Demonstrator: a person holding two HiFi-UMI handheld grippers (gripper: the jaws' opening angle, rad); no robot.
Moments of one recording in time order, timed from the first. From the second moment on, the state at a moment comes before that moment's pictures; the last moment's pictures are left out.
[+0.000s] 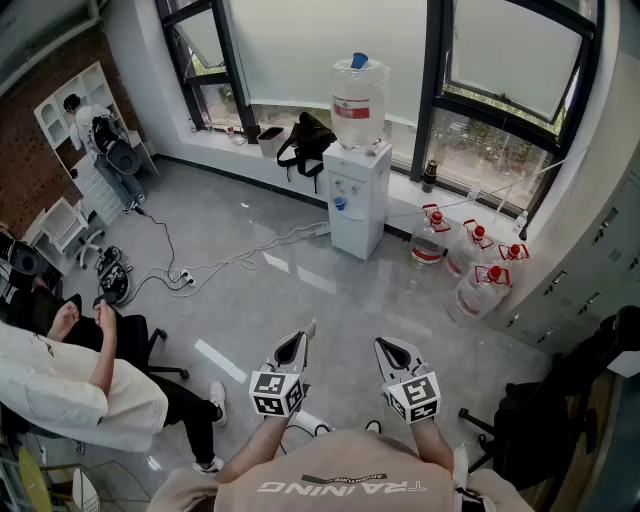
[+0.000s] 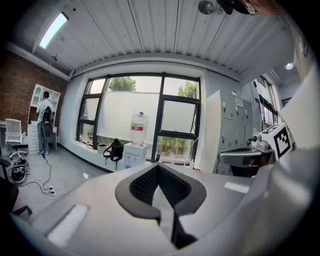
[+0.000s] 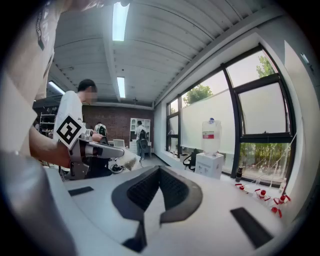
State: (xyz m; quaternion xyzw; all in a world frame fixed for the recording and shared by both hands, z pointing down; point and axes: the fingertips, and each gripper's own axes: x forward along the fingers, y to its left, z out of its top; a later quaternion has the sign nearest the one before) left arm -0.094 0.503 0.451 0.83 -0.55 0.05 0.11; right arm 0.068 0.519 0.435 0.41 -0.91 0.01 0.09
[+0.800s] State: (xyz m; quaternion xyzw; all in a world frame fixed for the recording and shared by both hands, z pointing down) left arm -0.117 0.512 0.463 0.84 -0.53 0.06 0.13; right arm 0.051 0.519 0.443 0.46 -0.89 0.03 0.08
